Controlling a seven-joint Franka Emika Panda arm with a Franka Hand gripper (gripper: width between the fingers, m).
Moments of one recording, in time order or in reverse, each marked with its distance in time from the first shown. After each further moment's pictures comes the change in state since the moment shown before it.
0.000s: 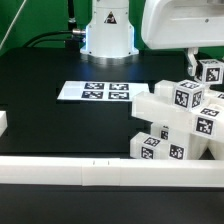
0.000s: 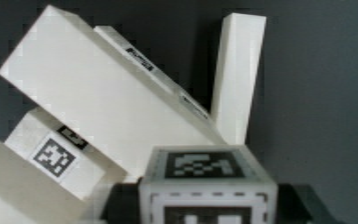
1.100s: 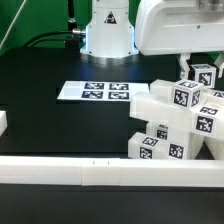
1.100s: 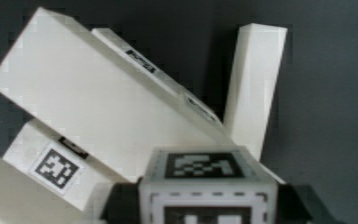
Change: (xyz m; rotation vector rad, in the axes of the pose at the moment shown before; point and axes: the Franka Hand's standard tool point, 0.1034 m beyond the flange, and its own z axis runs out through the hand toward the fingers) arm -0.005 0.008 0.009 -0.001 -0.002 -0.024
